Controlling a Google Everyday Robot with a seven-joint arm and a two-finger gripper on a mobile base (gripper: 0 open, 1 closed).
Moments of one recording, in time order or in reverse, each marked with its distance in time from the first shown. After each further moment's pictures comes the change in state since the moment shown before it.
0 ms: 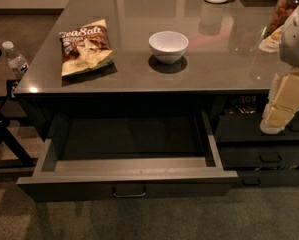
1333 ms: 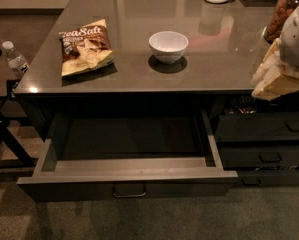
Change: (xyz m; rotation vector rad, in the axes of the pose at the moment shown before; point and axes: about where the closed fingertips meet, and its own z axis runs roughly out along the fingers) arm 0.000 0.000 0.000 0.000 0.000 0.000
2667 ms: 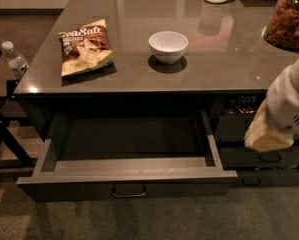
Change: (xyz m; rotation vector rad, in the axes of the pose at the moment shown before) arm 0.018 0.073 0.058 -0.110 0.046 0.090
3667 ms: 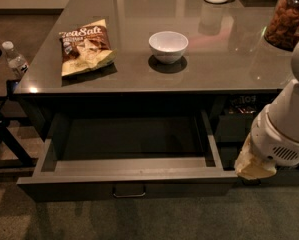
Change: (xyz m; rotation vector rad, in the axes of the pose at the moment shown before) arm 0.016 0.033 0.066 -0.134 0.016 0.037
